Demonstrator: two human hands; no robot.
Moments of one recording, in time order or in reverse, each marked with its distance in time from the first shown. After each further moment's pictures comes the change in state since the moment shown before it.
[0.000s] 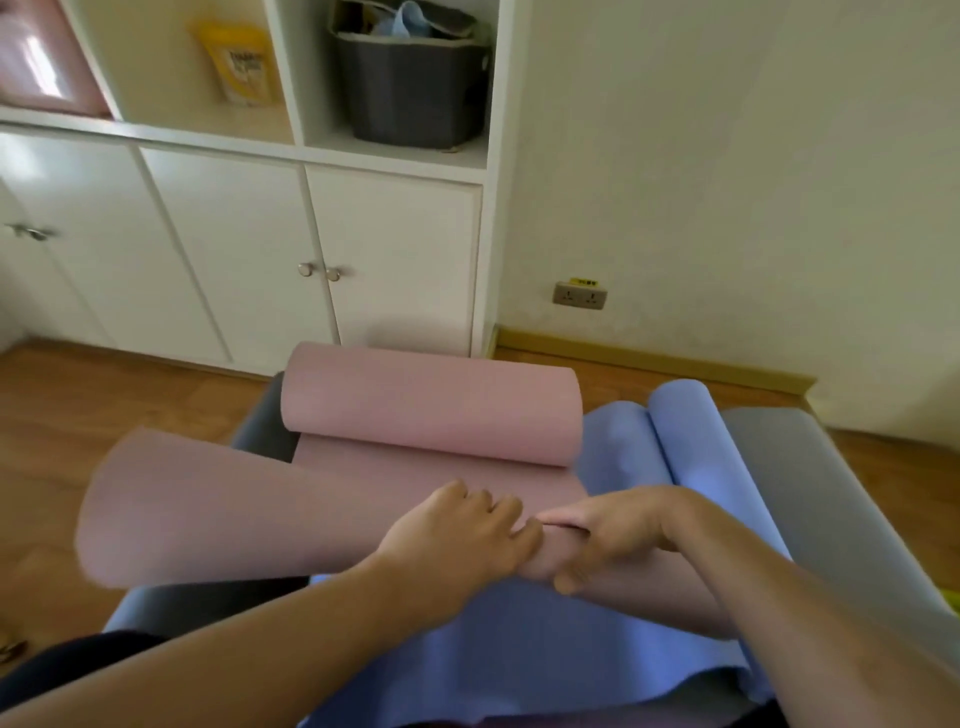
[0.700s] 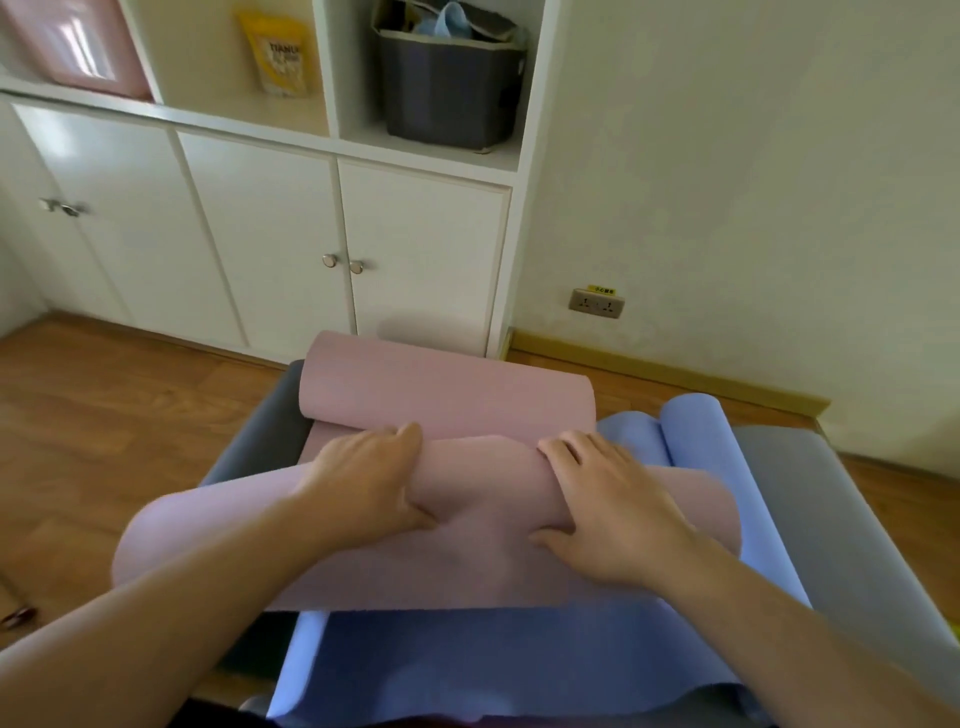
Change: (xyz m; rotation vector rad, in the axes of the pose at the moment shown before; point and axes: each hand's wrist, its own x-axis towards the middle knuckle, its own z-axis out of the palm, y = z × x) left_hand -0.049 -0.078 0.013 -0.472 -0.026 -0.638; right_hand -0.008 -0.038 0.027 -0.521 0.916 -0.157
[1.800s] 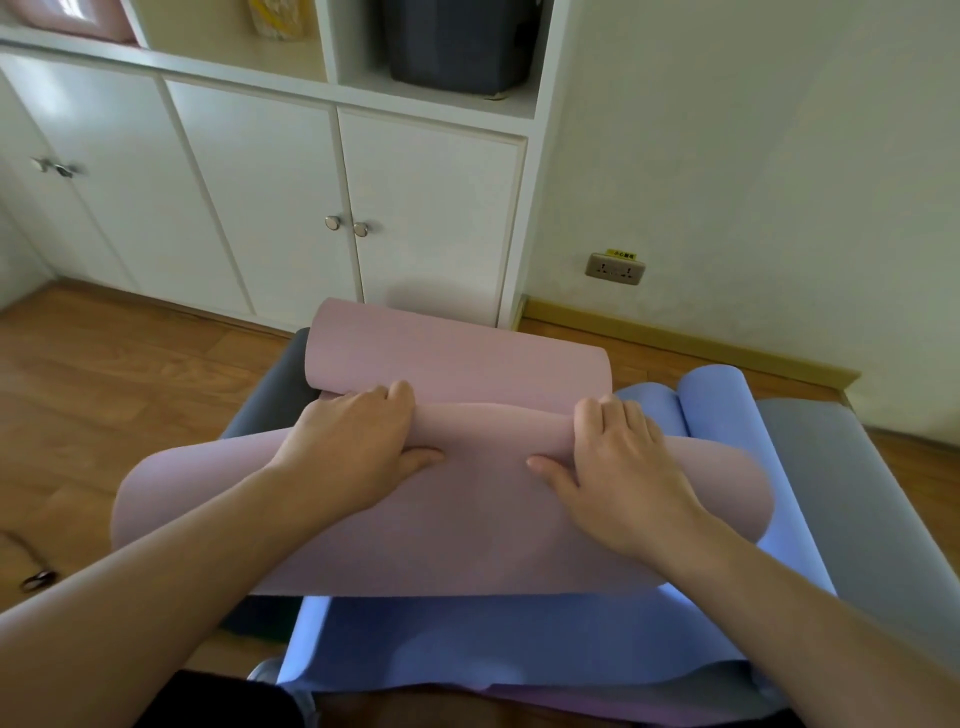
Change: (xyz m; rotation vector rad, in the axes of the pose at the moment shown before) left_hand 0.001 -0.003 -0.008 0.119 0.082 -0.046; right_hand 0.014 -0.004 0.017 -0.009 0.129 0.210
